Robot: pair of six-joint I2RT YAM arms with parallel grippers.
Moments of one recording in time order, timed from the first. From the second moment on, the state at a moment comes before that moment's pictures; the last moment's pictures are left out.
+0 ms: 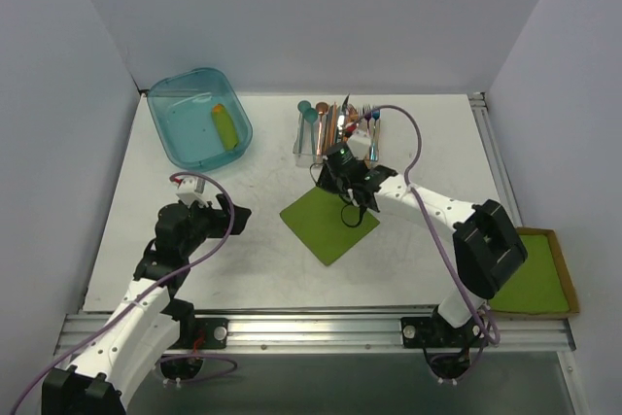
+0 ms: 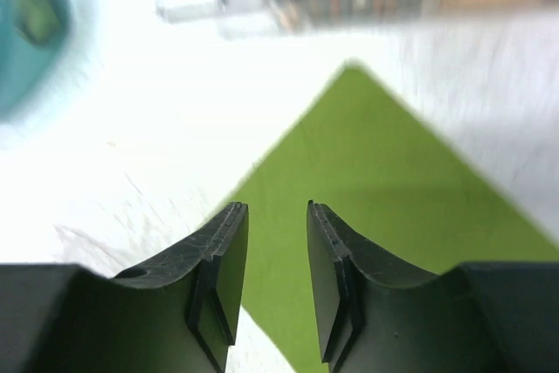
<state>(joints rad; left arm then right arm) -0.25 0.69 0.31 0.03 0.18 -0.49 0.76 1.64 1.07 -0.25 0.34 0.88</state>
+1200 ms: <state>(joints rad) -0.28 0.69 0.31 0.04 0.17 -0.49 0.51 2.37 2.05 -0.44 0.16 0.45</state>
